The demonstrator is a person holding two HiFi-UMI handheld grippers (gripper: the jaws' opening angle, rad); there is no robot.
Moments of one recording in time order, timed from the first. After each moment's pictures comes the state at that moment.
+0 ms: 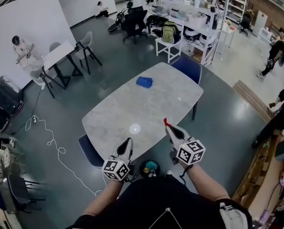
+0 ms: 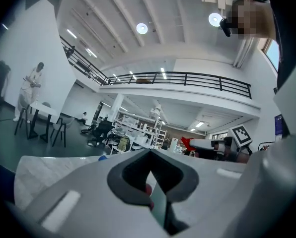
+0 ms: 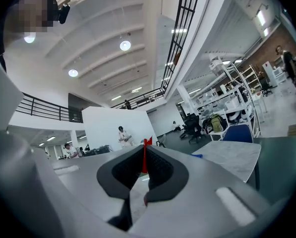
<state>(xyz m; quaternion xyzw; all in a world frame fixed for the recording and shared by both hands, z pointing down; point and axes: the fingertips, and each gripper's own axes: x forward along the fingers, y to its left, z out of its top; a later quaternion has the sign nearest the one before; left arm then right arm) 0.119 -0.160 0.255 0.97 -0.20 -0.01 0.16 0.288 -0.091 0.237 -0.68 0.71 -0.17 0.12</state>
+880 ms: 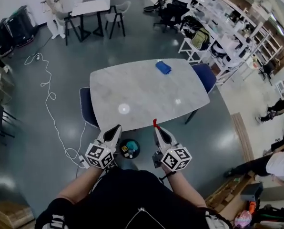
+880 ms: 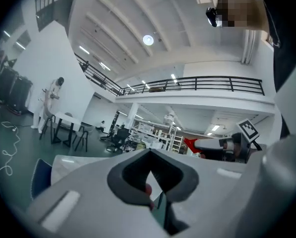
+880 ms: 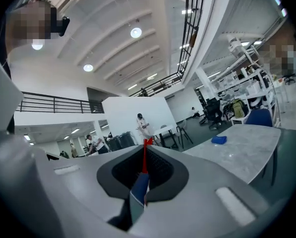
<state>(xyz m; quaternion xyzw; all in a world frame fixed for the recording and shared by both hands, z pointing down) 0.004 -0.081 0.264 0.94 -0.31 -0.04 0.15 0.156 -0.031 0.244 -0.58 0.78 -0.21 0.07</state>
